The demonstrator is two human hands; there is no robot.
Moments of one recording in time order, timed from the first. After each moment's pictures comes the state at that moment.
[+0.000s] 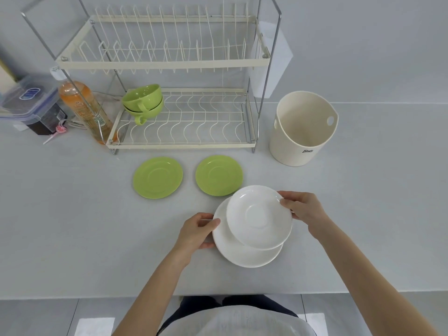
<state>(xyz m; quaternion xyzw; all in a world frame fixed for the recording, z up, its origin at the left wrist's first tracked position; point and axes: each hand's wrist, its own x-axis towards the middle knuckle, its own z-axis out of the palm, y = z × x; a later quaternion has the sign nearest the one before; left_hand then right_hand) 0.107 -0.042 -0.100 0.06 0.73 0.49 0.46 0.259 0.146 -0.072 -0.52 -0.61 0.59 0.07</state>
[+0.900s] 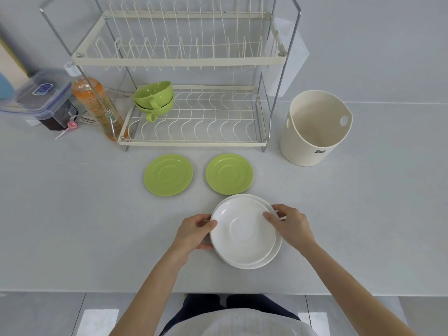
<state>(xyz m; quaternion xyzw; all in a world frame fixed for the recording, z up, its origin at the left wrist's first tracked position) 0.089 -0.060 -0.100 0.07 0.74 0.48 0.46 0.239 0.094 -0.085 -0.50 -0.75 0.43 0.01</state>
